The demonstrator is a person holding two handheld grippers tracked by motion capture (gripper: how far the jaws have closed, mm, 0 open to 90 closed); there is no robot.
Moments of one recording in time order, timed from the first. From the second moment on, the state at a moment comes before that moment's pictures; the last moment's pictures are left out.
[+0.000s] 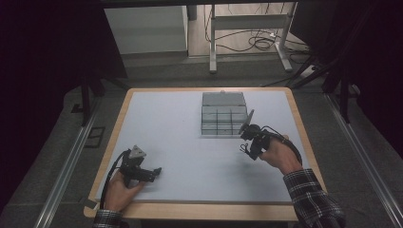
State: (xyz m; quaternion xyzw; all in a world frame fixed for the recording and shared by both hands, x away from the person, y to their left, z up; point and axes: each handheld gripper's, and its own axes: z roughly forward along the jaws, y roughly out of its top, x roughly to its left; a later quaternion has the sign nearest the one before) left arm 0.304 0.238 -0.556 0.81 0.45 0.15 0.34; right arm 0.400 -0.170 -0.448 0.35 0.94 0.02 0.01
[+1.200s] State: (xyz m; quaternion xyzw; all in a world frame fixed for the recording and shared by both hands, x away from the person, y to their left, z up) left arm 0.304 0.238 -0.556 0.81 0.45 0.15 0.34; right arm 0.424 -0.153 -0.420 0.36 0.92 0.12 0.05
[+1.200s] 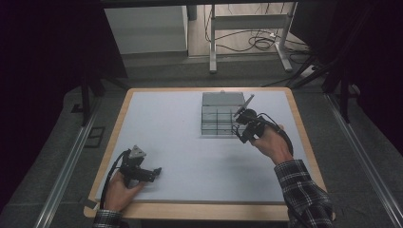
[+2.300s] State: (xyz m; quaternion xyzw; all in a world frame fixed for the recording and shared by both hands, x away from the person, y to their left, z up) left arm 0.304 0.238 -0.556 0.81 0.45 0.15 0.34; right arm 0.456 -0.138 -0.426 0.37 0.89 0.23 0.13
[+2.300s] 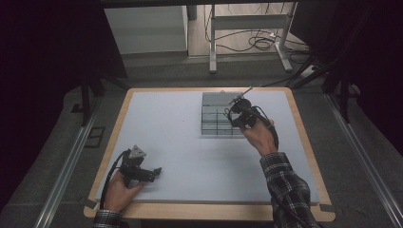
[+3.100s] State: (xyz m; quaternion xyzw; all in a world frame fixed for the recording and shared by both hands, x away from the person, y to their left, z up) left arm 0.304 0.238 -0.556 0.81 0.45 0.15 0.34; right arm 0.477 -0.110 -0.448 0.37 0.87 0.28 0.16
